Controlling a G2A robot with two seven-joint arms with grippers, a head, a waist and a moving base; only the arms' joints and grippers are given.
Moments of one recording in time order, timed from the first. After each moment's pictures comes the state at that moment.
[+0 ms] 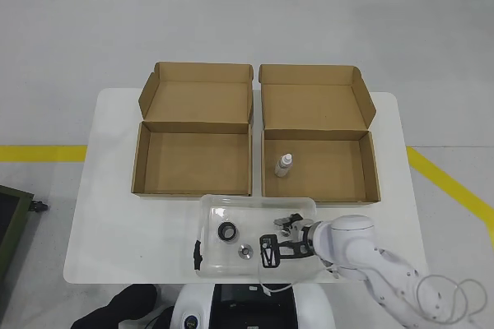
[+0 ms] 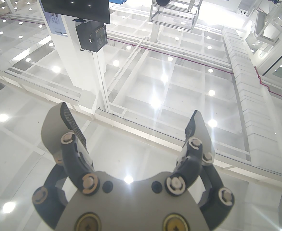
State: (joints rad) left arm -0.37 -0.34 -0.25 -1.16 3.07 0.41 0.06; right arm -1.15 -1.00 0.87 -2.00 -1.46 -0.89 0.93
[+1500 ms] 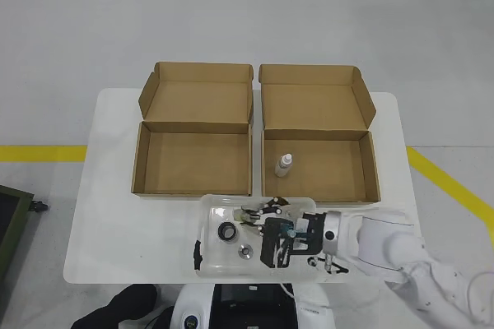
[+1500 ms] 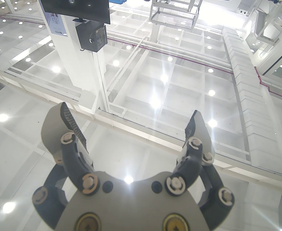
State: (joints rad) left arm -0.37 -0.34 -0.25 -1.16 3.07 0.41 0.06; right arm -1.15 -0.93 1.03 -2.20 -1.17 -0.66 0.37
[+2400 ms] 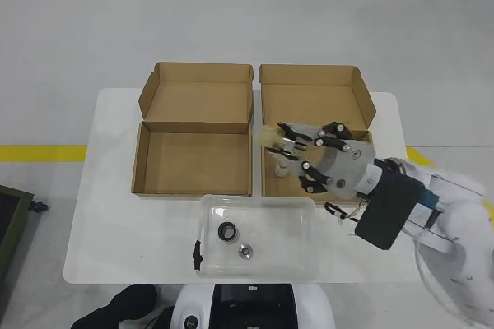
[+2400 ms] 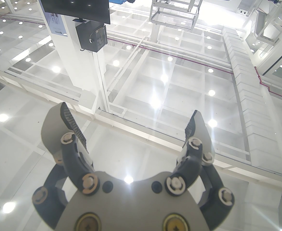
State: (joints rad) left arm -0.37 -0.34 -0.25 -1.16 3.07 0.41 0.06; right arm -0.98 -0.96 1.22 -2.18 -1.16 -0.57 -0.12
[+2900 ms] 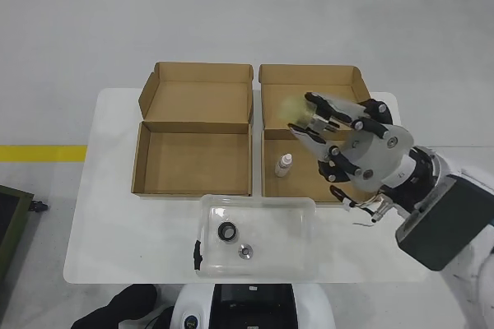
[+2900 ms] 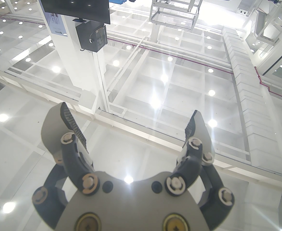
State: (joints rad) left arm -0.37 -0.34 -0.25 -1.16 3.07 0.41 0.06; right arm -0.95 -0.98 1.24 -2.19 -1.23 -0.49 -0.28
